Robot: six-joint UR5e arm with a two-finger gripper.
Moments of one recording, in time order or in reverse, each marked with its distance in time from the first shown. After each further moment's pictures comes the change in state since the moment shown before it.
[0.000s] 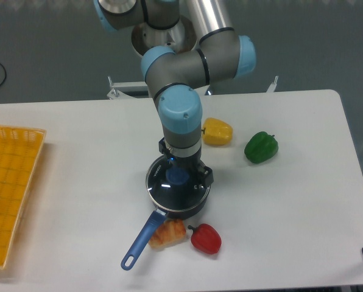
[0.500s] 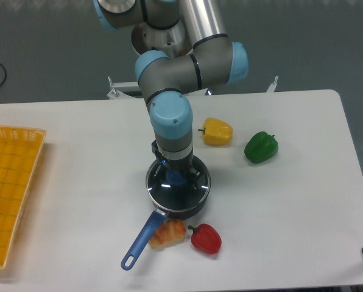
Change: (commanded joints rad) arm -0.008 -0.002 -0.011 0.000 0.000 -0.029
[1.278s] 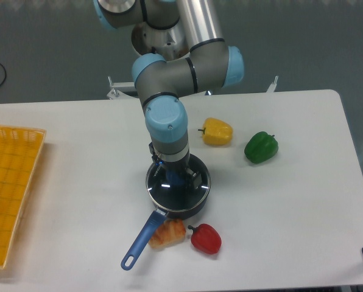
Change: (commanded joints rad) arm -0.023 -0.009 -0.015 0.002 0.038 -0.008
